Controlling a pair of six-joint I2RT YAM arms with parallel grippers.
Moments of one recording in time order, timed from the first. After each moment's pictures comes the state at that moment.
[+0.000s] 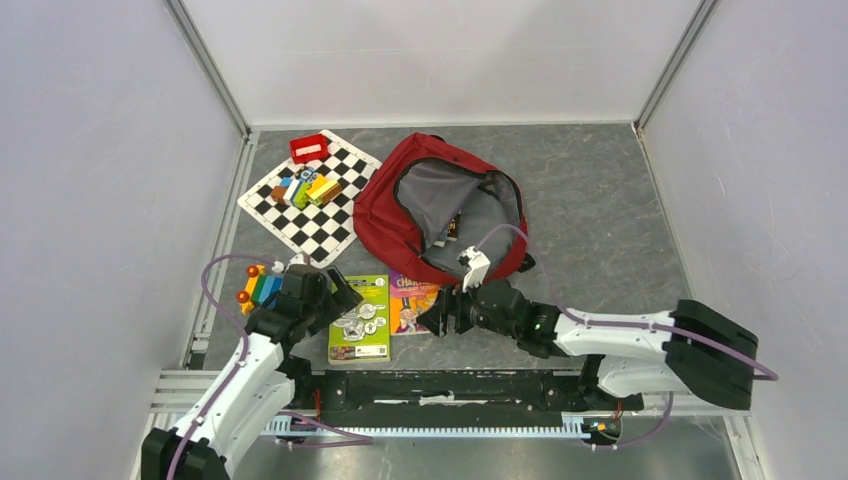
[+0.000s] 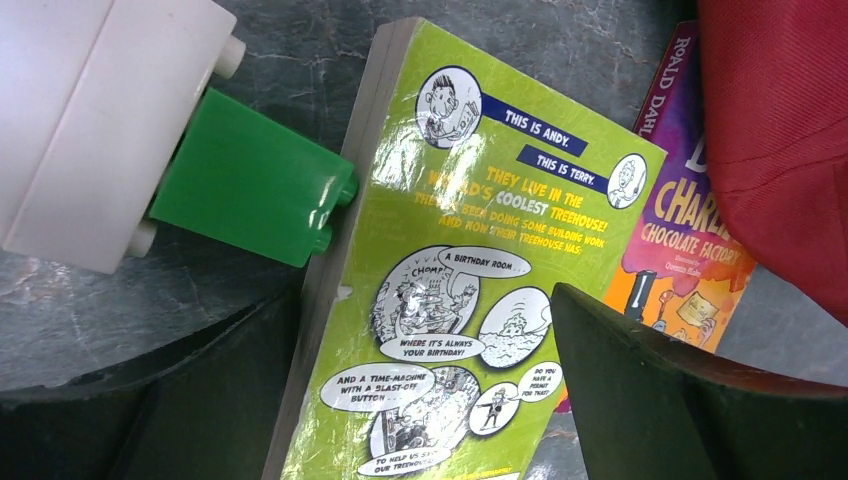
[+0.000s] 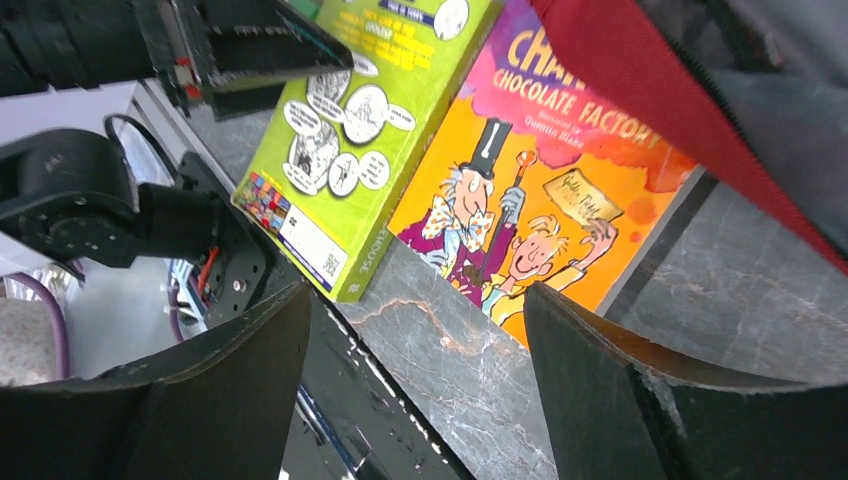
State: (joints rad) left arm -0.28 0.68 0.31 -0.53 -0.01 -0.82; right arm 1.12 1.19 0.44 0.37 0.10 0.73
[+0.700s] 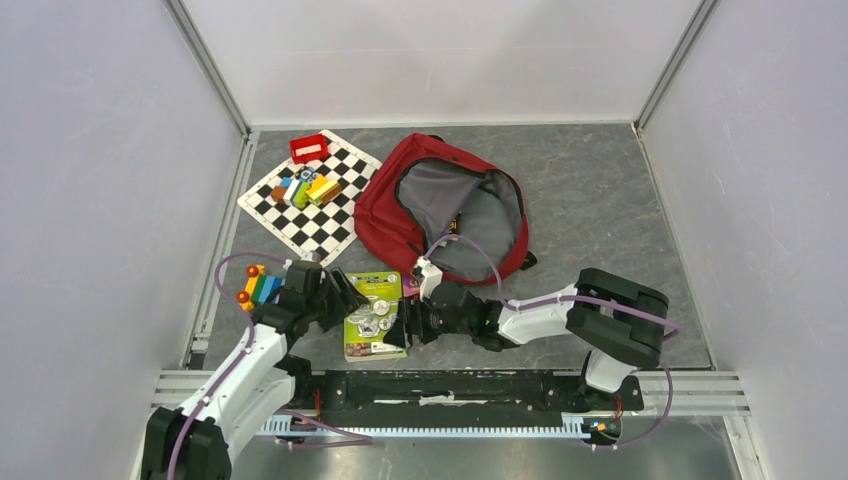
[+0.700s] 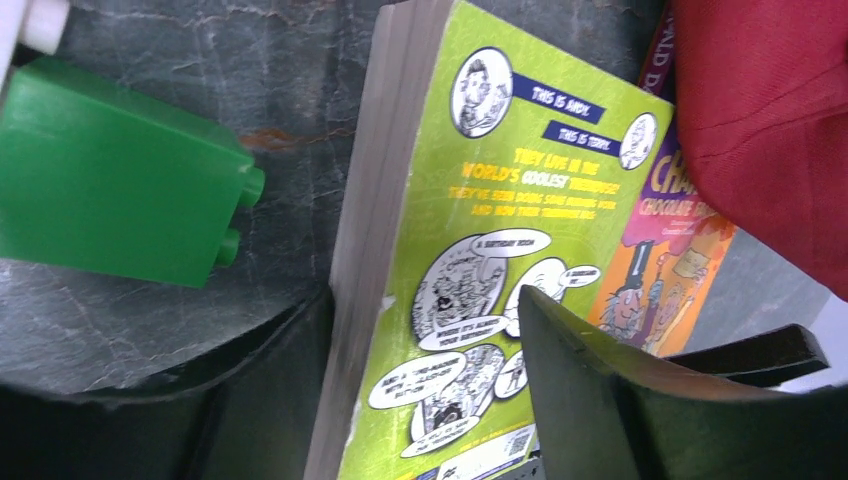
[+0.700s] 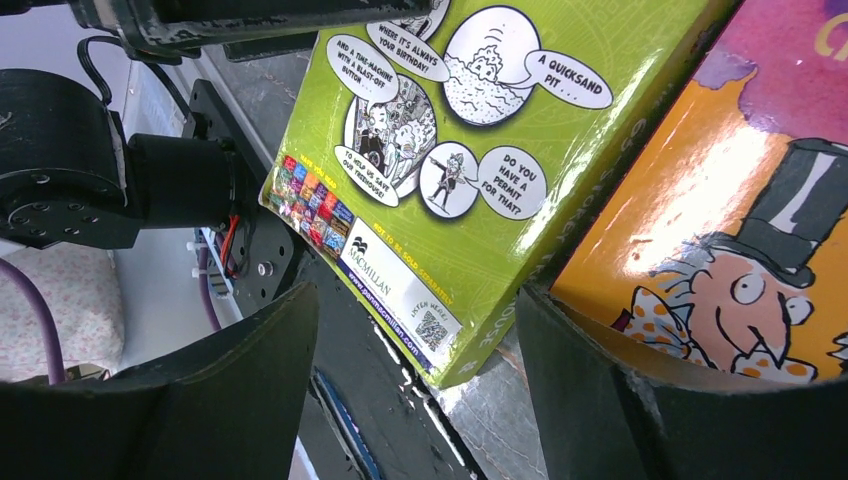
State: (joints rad) left arm -0.28 0.78 0.30 -0.44 0.16 -0.83; right arm 1.18 1.67 0.62 0.55 -0.10 0.84
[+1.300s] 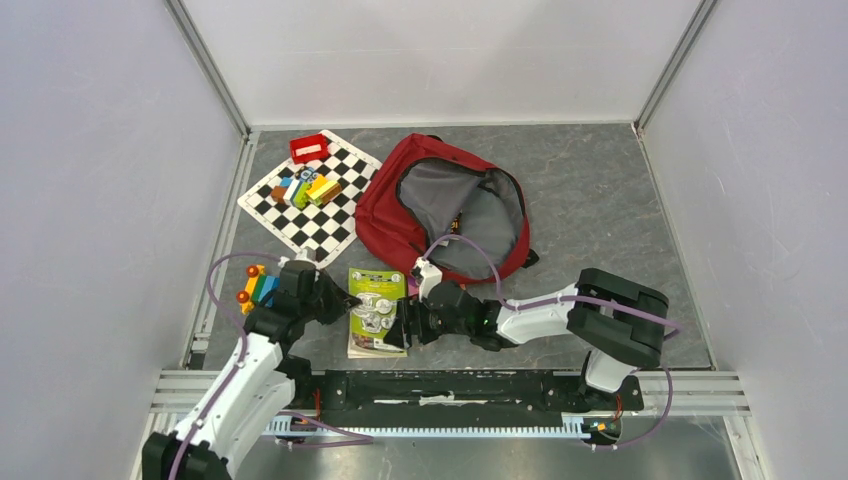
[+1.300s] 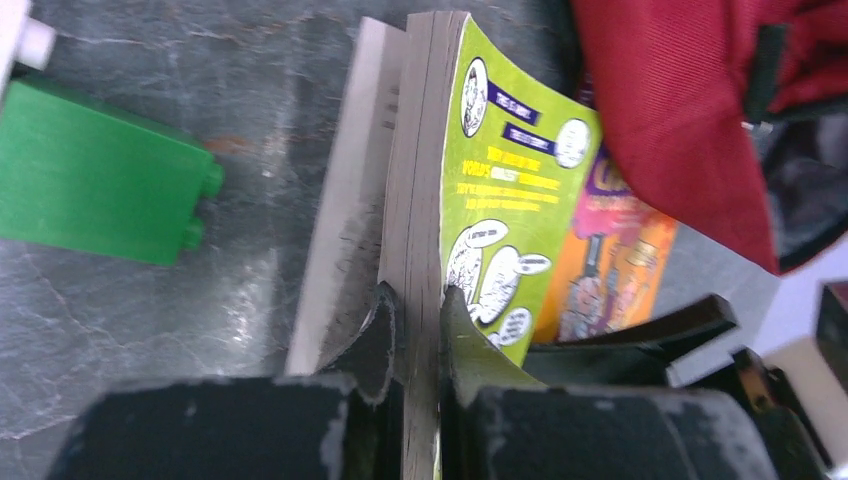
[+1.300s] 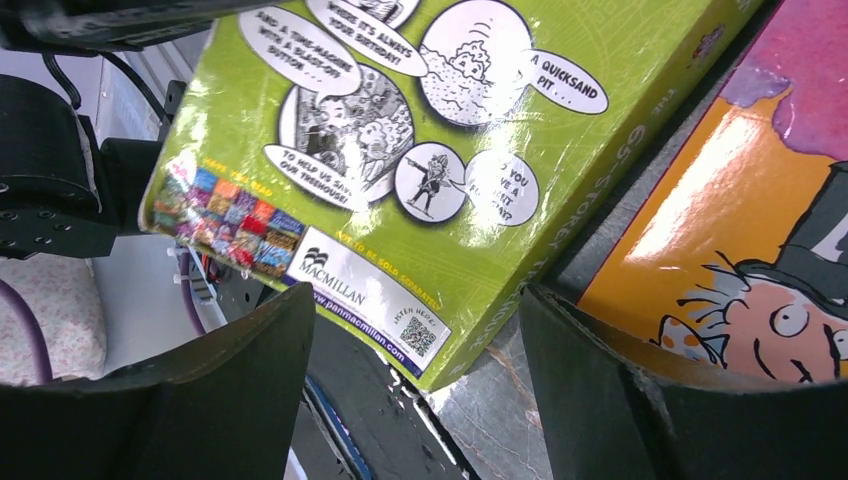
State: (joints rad) left arm -0.27 0.70 0.32 -0.46 0.17 -0.83; right arm 1.18 1.68 0.65 0.48 -0.07 0.84
